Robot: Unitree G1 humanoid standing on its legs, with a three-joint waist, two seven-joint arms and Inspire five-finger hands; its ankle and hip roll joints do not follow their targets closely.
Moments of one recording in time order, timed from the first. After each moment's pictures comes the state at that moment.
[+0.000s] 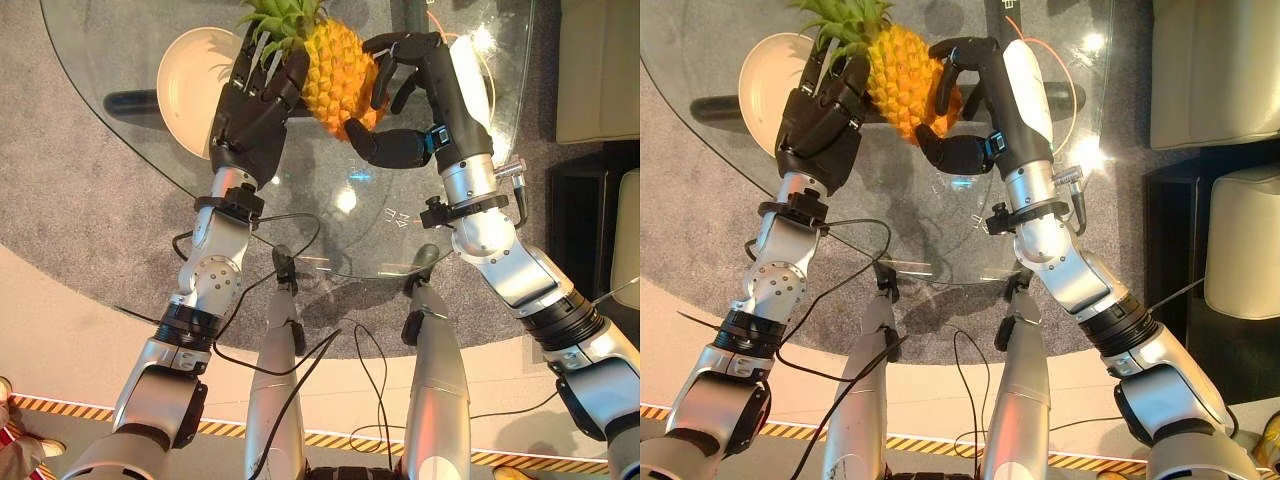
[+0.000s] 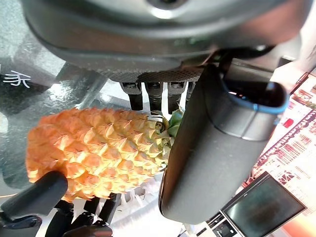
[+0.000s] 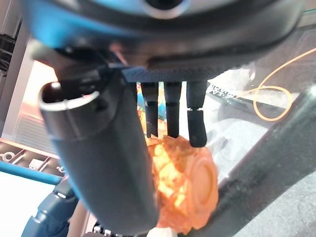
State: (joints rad) left arm -0.74 0.40 -0.18 0.21 -1.21 -0.16 0.01; right arm -0.84 -0.67 0.51 0.02 -0.01 -0.04 -0.42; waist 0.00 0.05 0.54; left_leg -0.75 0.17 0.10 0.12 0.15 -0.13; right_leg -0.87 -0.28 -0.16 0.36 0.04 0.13
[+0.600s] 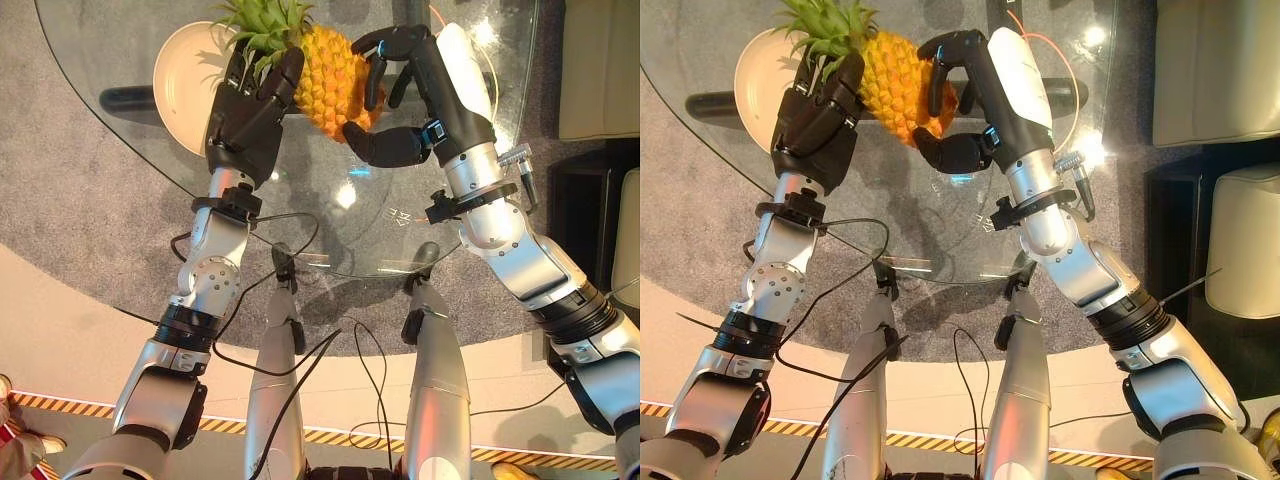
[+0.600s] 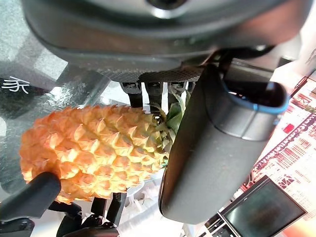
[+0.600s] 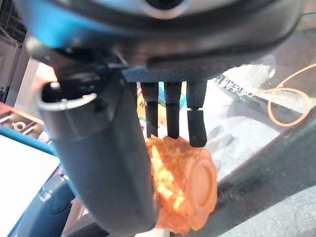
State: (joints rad) left arm -0.74 0.40 -0.17 0.20 -1.21 -0.16 0.01; right arm -0.88 -0.72 0.52 0.01 -0.10 -0.04 -0.34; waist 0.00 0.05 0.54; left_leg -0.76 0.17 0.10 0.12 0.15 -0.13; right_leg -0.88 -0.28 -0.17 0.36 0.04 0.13
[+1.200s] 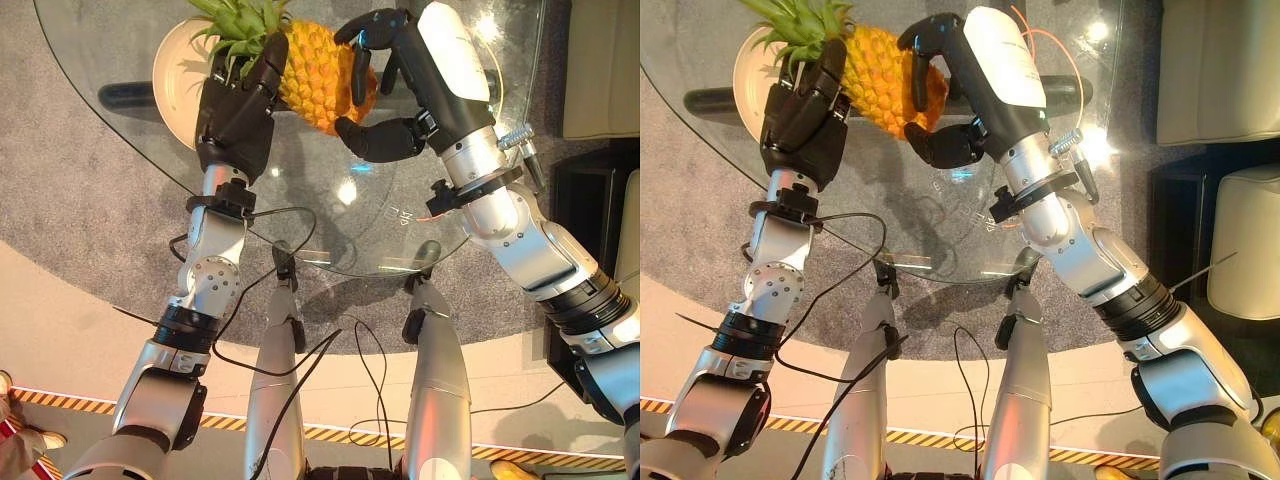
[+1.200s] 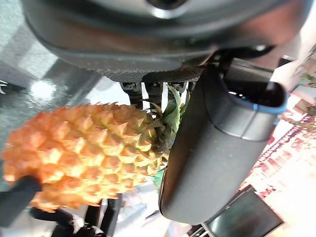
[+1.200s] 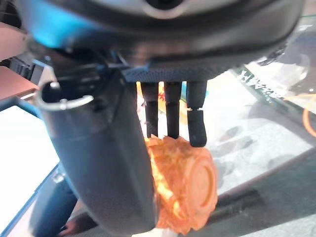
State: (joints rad) left arm -0.73 0.40 -0.17 0.17 -1.27 -0.24 0.06; right arm -0.94 -0.76 0.56 -0.03 -0.16 -0.04 -0.30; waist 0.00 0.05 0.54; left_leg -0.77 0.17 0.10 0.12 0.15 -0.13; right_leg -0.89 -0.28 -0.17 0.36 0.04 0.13
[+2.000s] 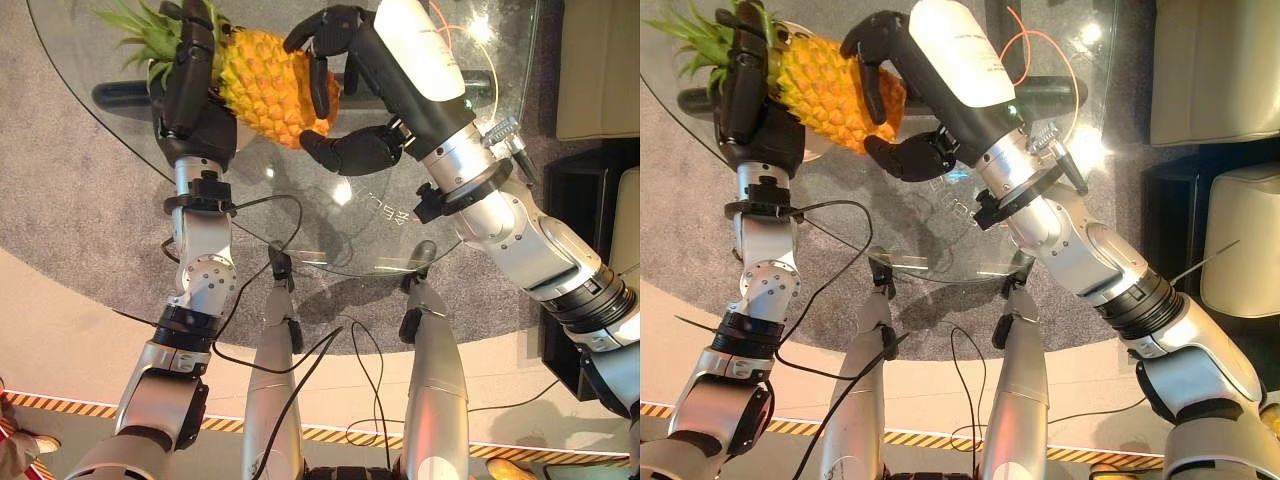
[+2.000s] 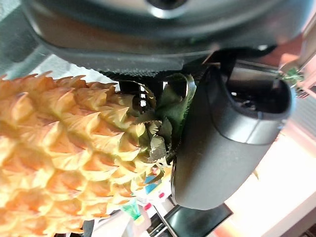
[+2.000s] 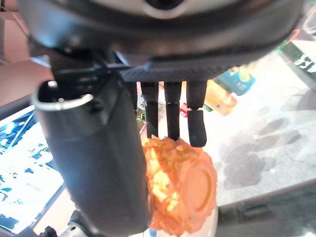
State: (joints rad) left arm -0.73 0.38 -0.13 0.18 -1.28 -0.42 0.01; right arm -1.00 -0.78 0.62 -0.11 -0.17 -0.09 -0.26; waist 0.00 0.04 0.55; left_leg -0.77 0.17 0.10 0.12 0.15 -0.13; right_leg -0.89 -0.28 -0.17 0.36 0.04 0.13
